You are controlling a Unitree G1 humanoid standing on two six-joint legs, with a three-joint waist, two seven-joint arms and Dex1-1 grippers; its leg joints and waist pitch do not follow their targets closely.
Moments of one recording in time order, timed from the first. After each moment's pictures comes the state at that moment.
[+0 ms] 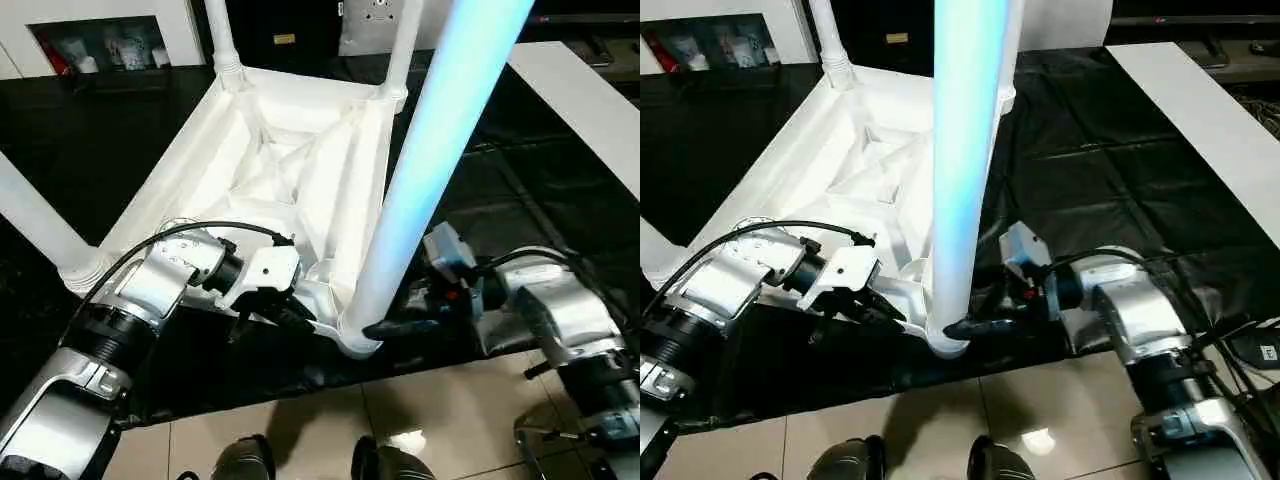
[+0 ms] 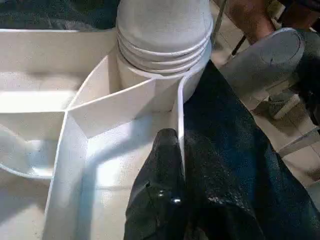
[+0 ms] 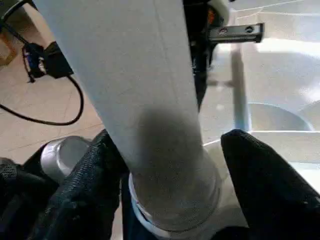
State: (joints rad) left arm -0.66 0.50 -0.40 0.44 -0.02 -0.03 -1.54; right arm -0.50 -0.48 0.23 0.29 0.31 0.23 1.49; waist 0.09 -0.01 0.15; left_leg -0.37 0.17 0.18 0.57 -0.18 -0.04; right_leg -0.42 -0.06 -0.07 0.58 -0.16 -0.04
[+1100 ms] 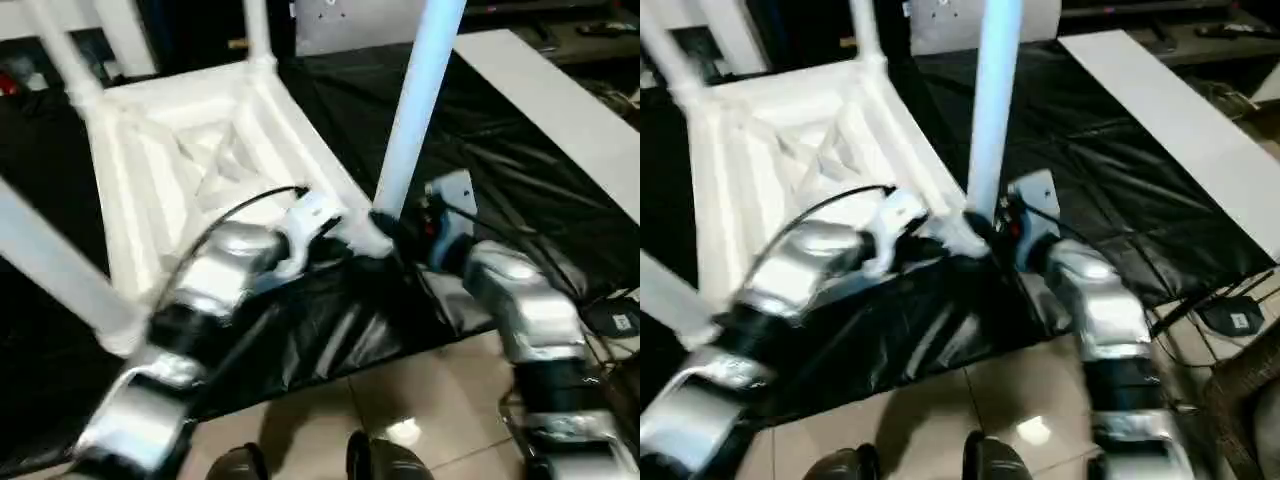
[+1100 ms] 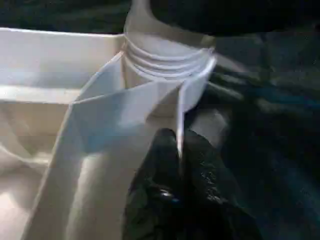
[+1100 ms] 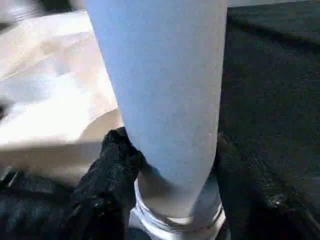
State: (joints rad) left arm -0.74 0.10 -0.23 0.51 0.08 0.42 -0.74; right arm -0.50 -0.10 -0.05 0.19 0.11 0.45 0.38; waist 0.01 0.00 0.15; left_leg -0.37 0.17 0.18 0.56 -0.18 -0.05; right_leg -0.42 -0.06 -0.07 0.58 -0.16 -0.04
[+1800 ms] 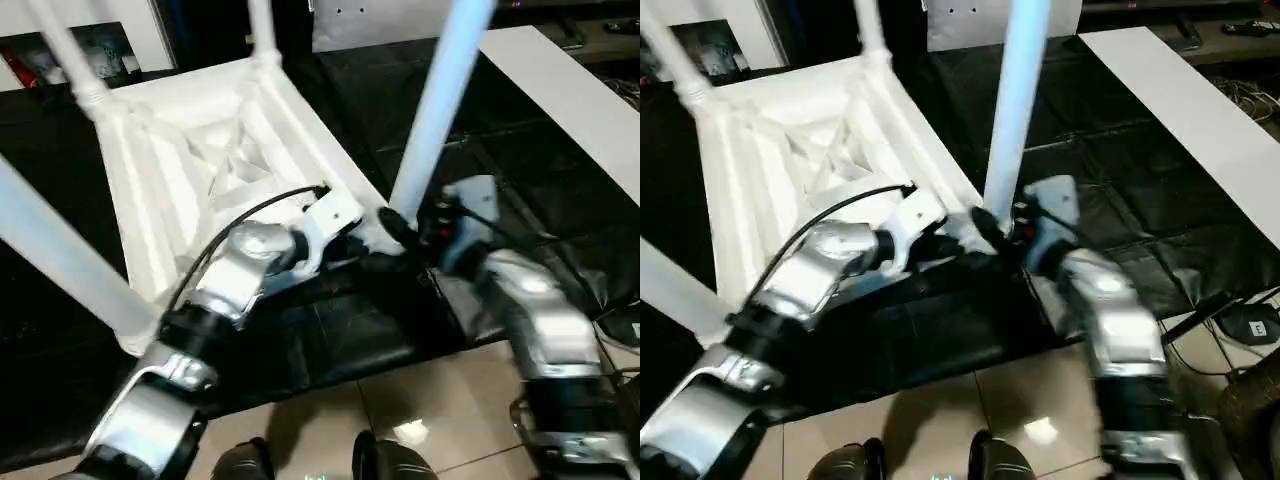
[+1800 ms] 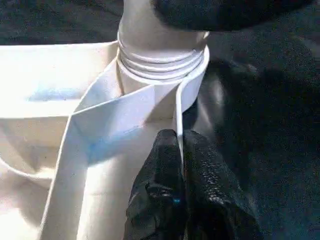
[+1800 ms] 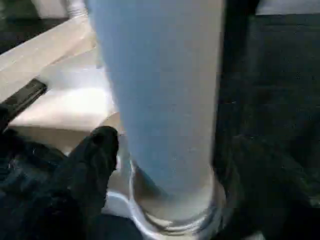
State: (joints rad) left arm -0.70 0.20 -0.29 0.46 0.06 0.30 -0.94; right arm -0.40 -0.31 -0.06 0.11 0.22 0.39 0.70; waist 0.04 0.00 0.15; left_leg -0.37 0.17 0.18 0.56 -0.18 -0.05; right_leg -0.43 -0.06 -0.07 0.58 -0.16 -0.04
